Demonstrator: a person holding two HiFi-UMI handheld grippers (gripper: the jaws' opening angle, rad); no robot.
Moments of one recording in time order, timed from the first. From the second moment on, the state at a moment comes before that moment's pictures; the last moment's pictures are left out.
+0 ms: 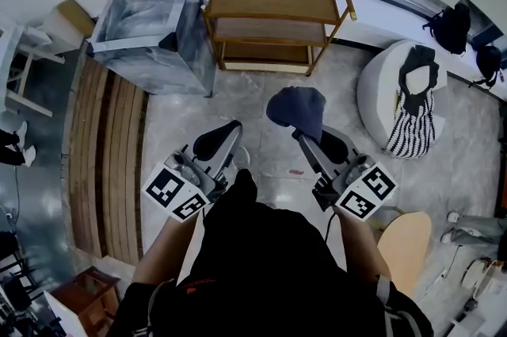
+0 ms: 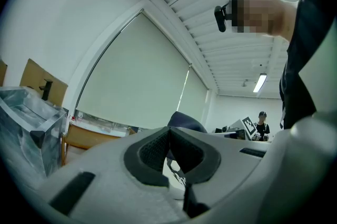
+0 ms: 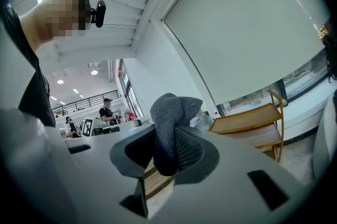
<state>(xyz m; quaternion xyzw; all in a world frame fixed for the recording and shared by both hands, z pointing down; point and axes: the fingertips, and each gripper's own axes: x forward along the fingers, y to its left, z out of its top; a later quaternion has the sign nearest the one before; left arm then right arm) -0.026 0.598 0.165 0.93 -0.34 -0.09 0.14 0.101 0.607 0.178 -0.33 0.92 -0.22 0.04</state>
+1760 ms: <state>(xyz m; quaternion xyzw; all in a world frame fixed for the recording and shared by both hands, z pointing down) -0.120 0.275 0.198 0.93 -0.33 -0.05 0.16 0.014 0.276 0.210 -0.37 0.90 -0.24 0.02</state>
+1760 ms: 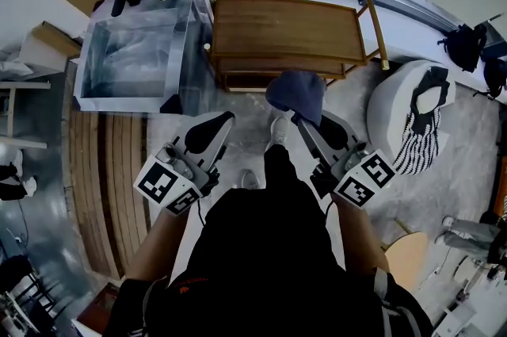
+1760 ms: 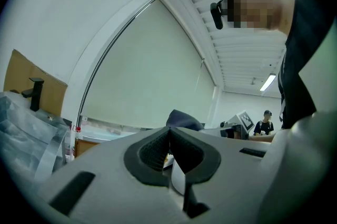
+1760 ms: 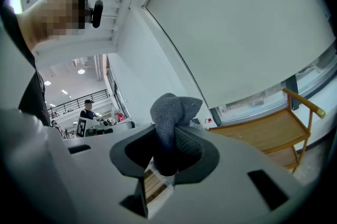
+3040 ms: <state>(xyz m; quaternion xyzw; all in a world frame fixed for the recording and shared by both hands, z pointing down) -0.033 0.006 0.220 0.88 -0.43 -0.03 0.17 0.116 -0.011 0.246 -0.29 0.91 -0.29 0.00</state>
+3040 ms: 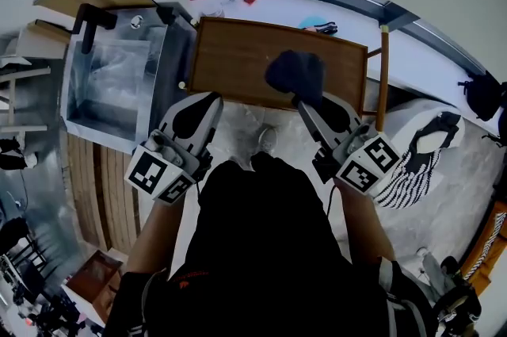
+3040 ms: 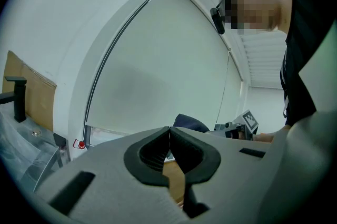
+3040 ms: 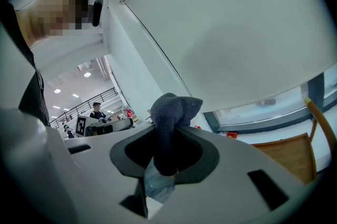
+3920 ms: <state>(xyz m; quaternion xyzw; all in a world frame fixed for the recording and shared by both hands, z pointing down) -0.105 -0.044 0.289 0.89 -0.41 0.01 0.21 0.017 -0.105 0.329 -0.33 0.89 -0.30 -0.05</state>
